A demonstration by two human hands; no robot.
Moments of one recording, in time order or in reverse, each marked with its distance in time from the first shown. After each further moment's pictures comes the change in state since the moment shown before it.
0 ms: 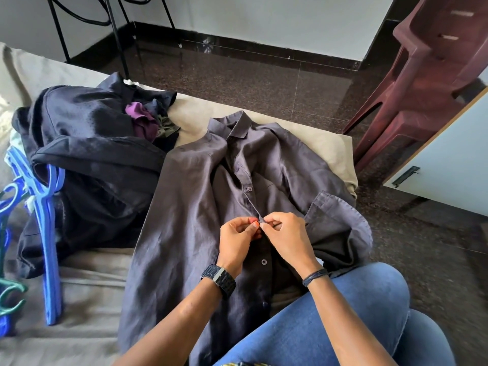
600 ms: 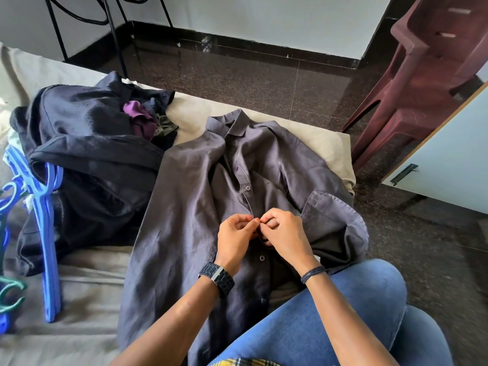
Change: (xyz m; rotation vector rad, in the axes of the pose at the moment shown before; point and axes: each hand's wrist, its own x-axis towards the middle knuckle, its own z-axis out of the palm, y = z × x) left_hand -0.001 0.000 0.002 0.062 0.035 -0.023; right_hand 0.000 0.006 0.002 0.075 -0.083 0.079
